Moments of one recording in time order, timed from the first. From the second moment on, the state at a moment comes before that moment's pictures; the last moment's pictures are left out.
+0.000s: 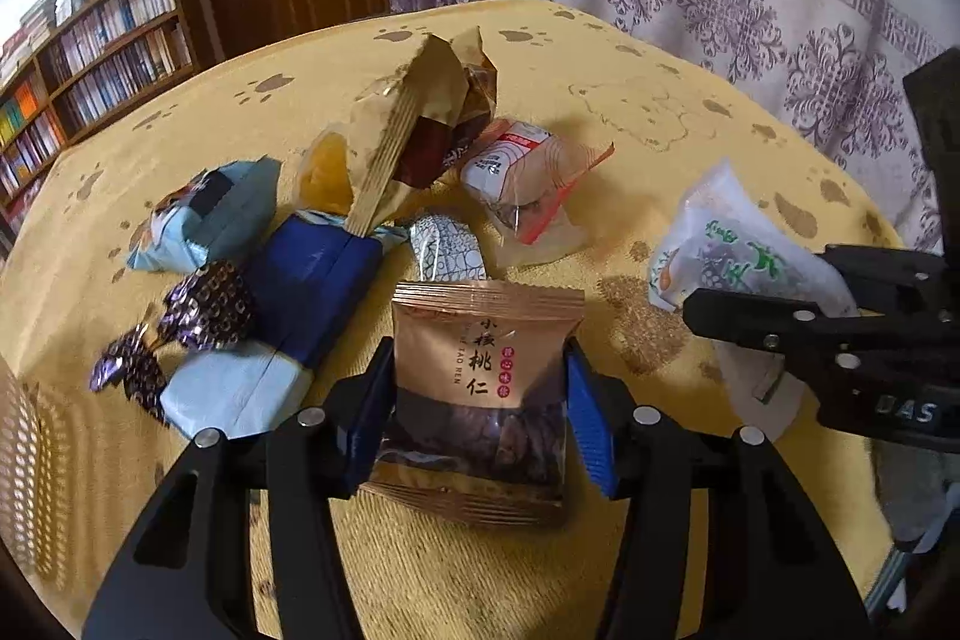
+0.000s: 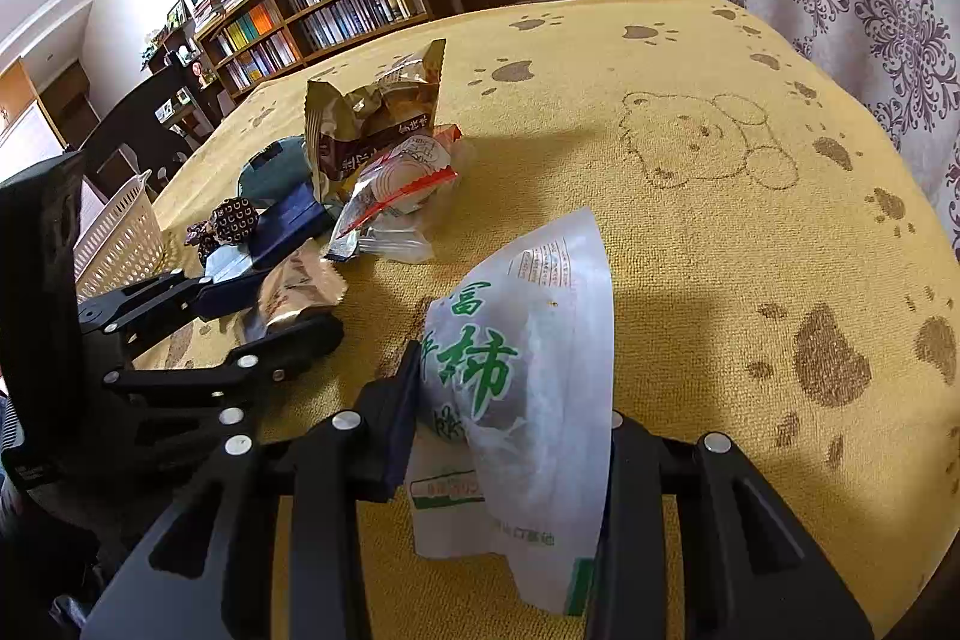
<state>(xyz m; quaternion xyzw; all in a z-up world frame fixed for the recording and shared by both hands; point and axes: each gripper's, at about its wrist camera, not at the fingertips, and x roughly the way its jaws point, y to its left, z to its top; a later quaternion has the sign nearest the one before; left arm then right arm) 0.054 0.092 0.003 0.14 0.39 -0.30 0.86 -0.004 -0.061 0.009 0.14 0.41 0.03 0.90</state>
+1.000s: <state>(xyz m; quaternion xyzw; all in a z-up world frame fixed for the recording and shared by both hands) 0.036 0.215 0.102 0.07 0.28 -0.15 0.95 -0.014 -0.043 0.021 0.14 0.39 0.05 0.91</state>
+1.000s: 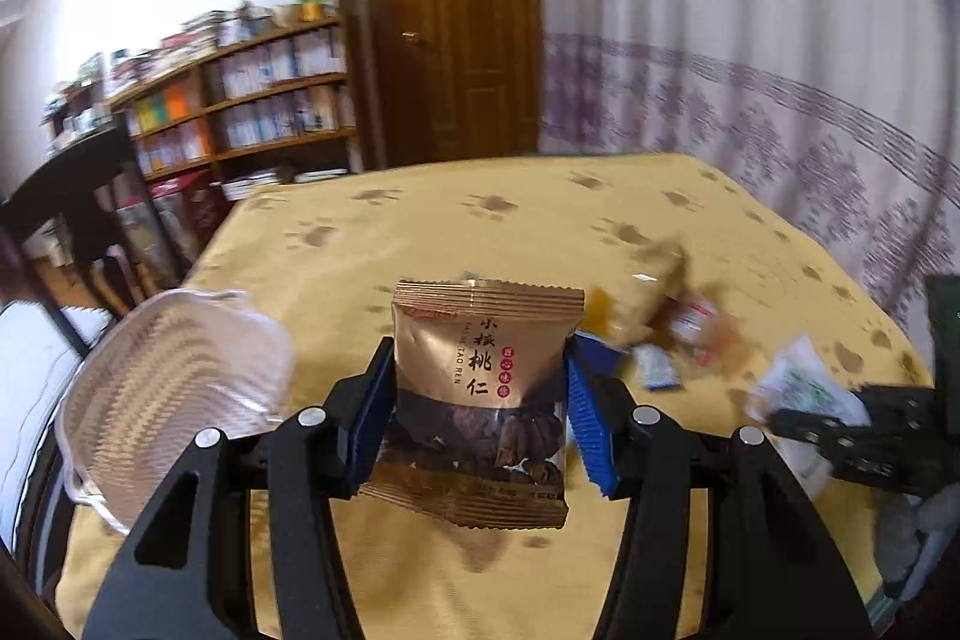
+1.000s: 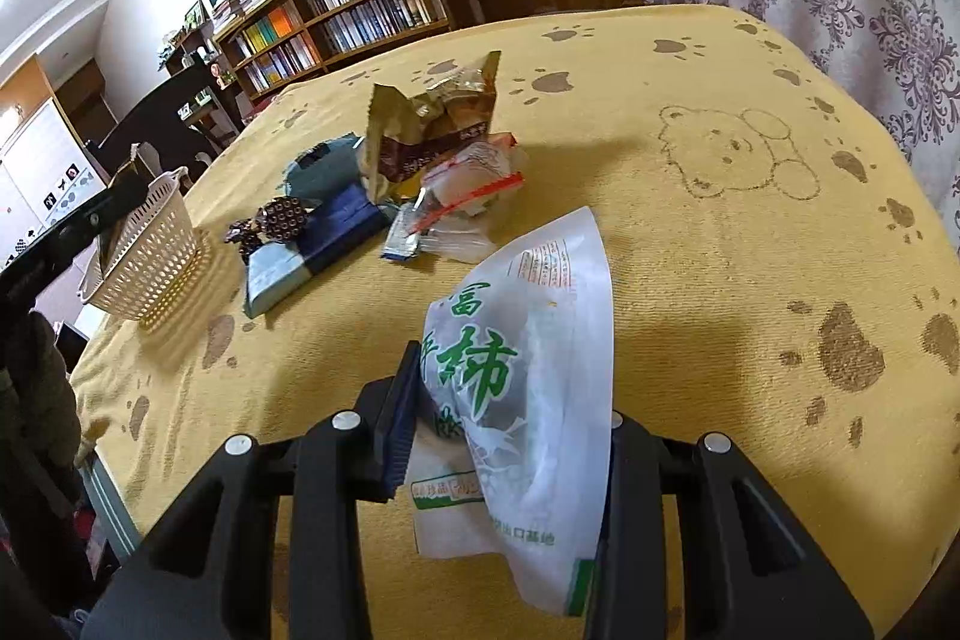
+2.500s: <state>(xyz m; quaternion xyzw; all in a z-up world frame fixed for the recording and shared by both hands) 0.042 0.332 0.139 0.09 0.17 0.07 0.98 -0.017 0.016 0.073 0.16 0.35 0.11 0.92</state>
